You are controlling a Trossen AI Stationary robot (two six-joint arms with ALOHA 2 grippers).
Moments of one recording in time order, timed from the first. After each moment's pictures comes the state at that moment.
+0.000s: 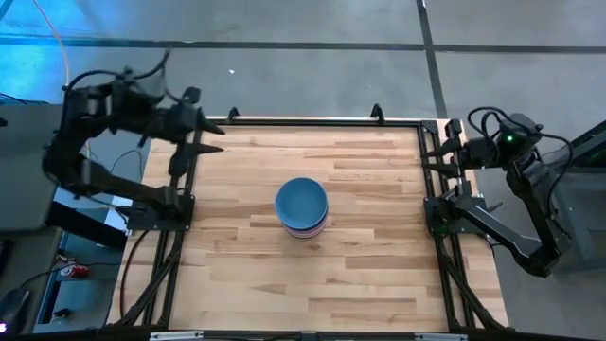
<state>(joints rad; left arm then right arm) 0.40 1.19 1.95 -1.37 0.18 0.29 -0.99 0.46 0.98 -0.68 -1.05 -0.36</state>
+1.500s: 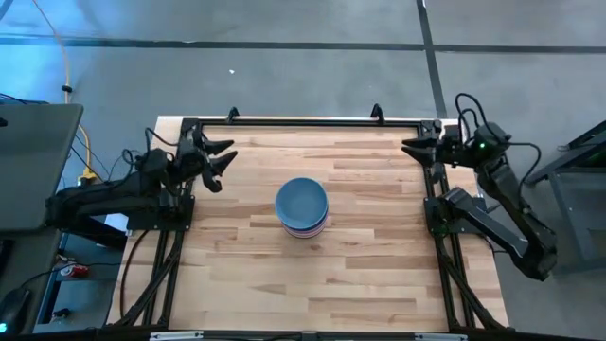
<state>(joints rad) 0.39 0.41 0.32 0.26 -0.13 -0.13 -0.99 0.39 0.63 -0.28 -0.79 0.12</state>
